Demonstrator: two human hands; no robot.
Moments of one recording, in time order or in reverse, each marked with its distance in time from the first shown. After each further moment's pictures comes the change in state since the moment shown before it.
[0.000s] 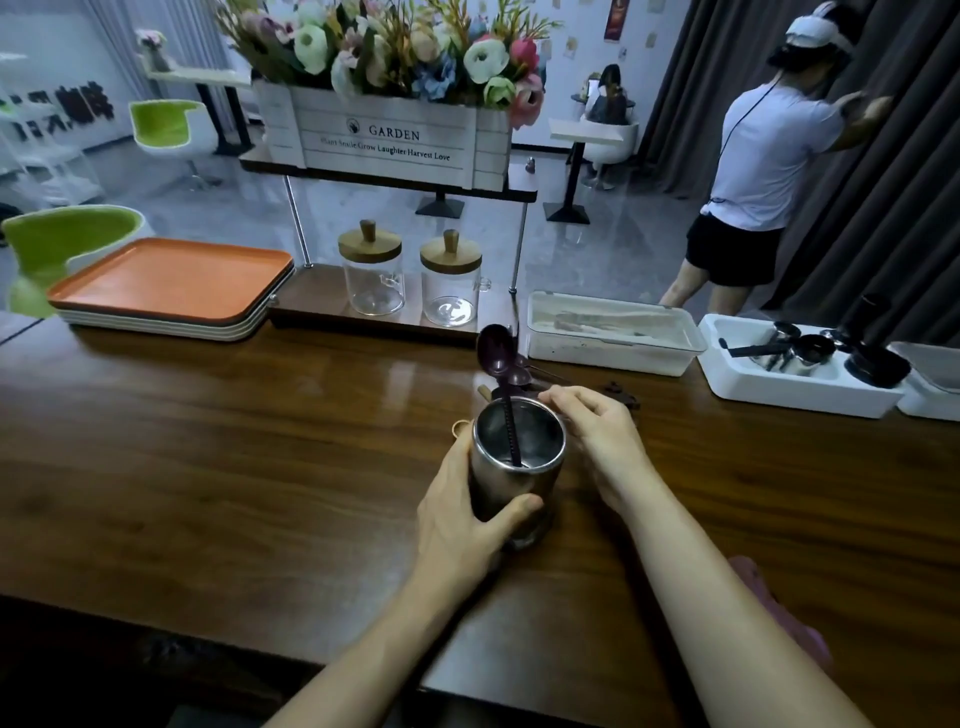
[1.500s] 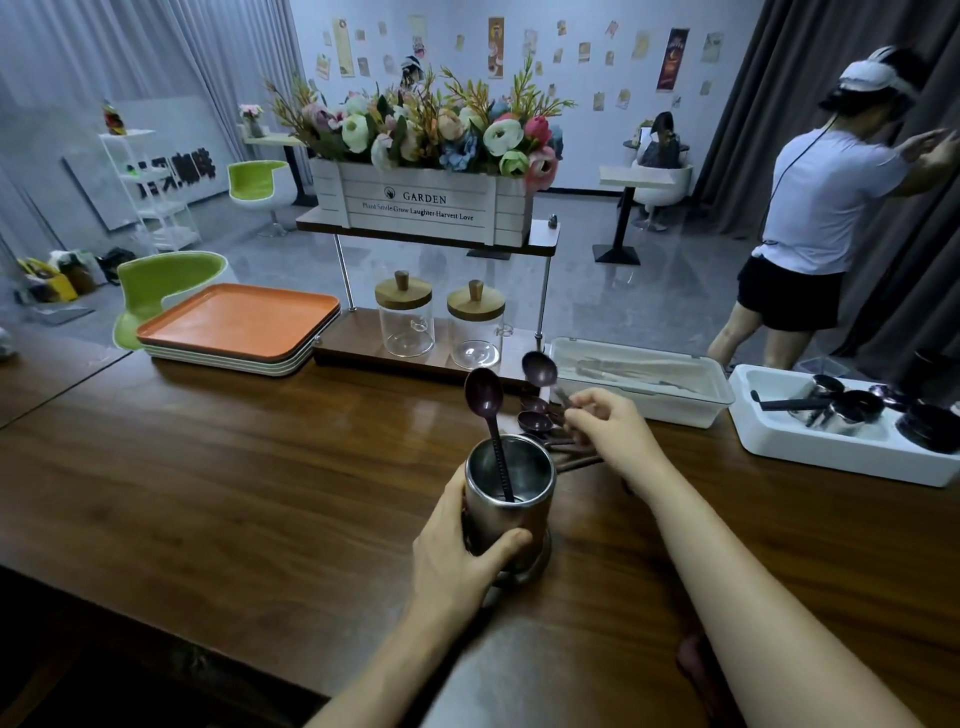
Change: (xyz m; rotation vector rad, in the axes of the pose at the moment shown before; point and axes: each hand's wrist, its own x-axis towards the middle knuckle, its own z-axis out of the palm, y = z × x) left_hand 0.000 0.007 0.000 0.088 0.116 -0.018; right_hand 0.072 -0.014 -0.027 -0.403 -0.096 -0.142
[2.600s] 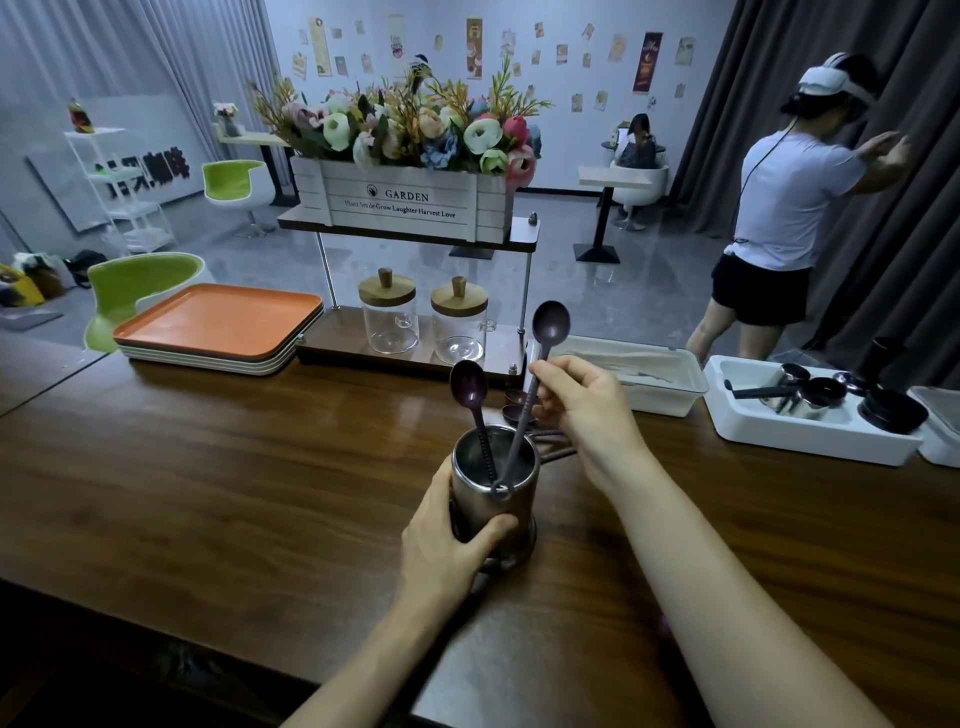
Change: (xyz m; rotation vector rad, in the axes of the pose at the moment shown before) left_hand 0.000 -0.003 0.000 0.018 -0.020 -0.016; right_hand -0.052 -0.075 0.015 0.499 0.003 -0.048
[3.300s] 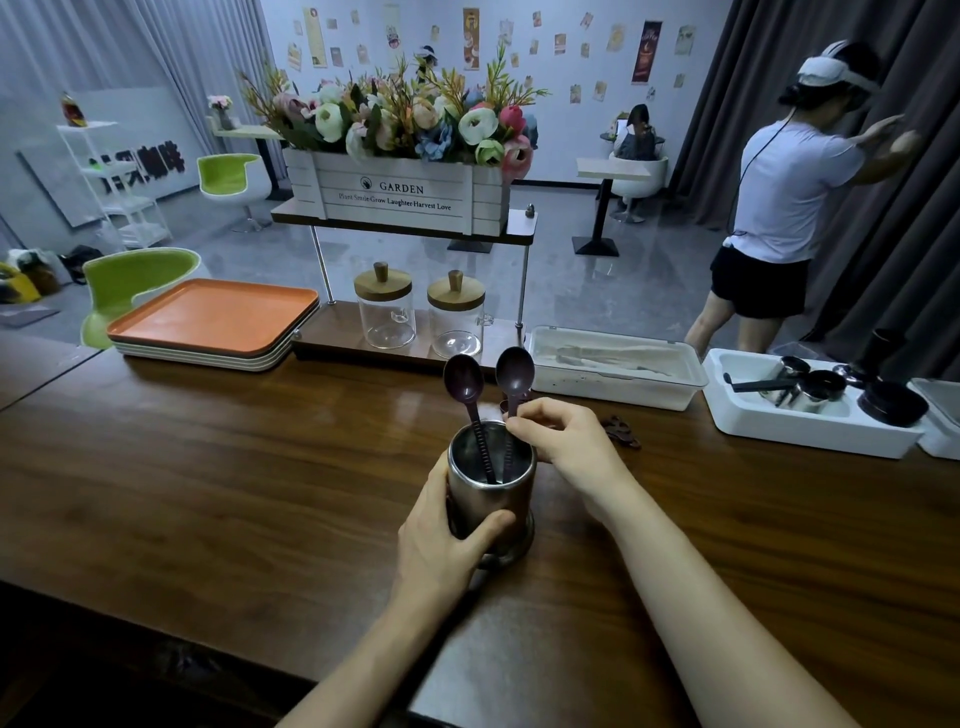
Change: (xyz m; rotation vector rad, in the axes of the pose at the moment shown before) left_hand -0.001 0.004 0.000 -0.007 0.035 0.031; right_hand -0.012 0.041 -0.010 -0.200 -0.154 0.024
